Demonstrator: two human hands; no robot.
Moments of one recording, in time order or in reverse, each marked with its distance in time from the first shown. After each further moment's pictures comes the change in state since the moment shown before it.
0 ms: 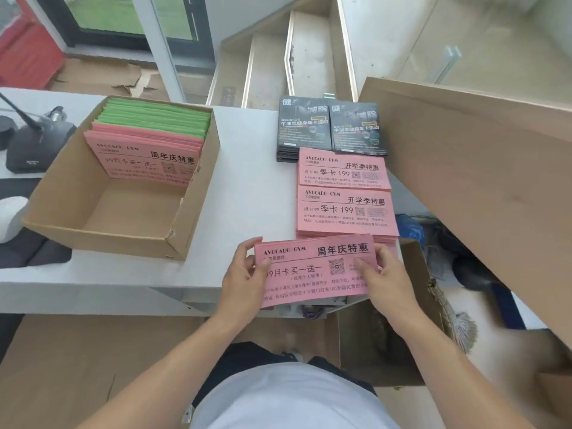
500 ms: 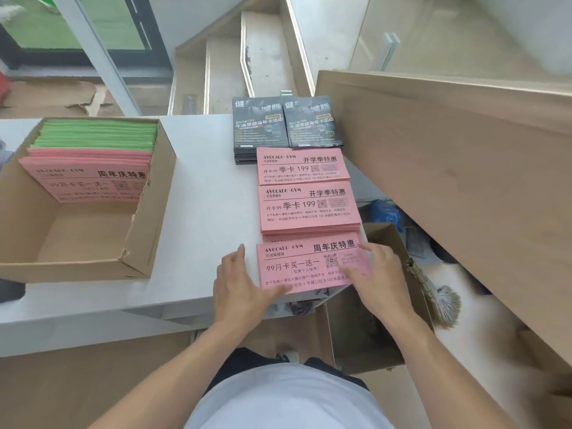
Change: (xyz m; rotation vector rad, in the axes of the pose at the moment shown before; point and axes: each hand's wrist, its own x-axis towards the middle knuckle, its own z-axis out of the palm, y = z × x) left_hand 0.007 -0.017 0.047 0.712 -0.011 0.079; right_hand -0.005 0.041 -0.039 -0.513 0.216 0.047
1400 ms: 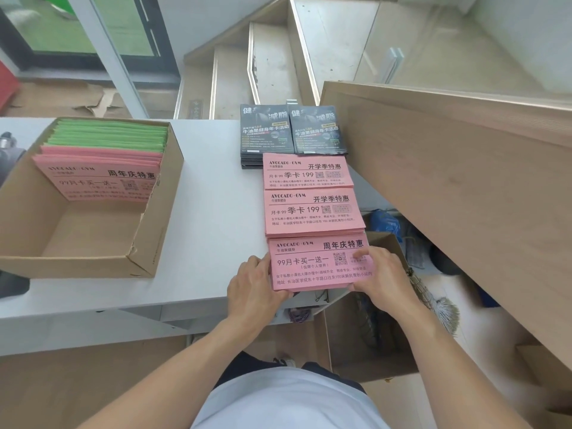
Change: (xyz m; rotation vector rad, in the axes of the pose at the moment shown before) left_hand 0.009 0.005 0.018 0.218 0.008 0.184; right_hand 0.017 0.004 -0.010 -0.102 -0.131 -0.068
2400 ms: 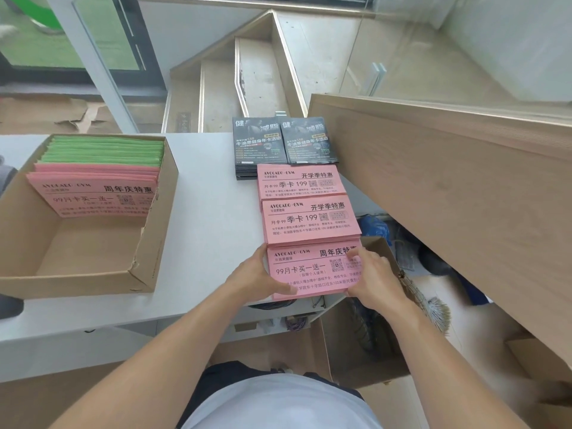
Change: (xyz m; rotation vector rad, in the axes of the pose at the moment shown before) left_hand 0.049 -0.002 -0.041 -0.332 -0.509 -0.135; right_hand -0.001 -0.021 0.001 -0.132 -0.037 0.043
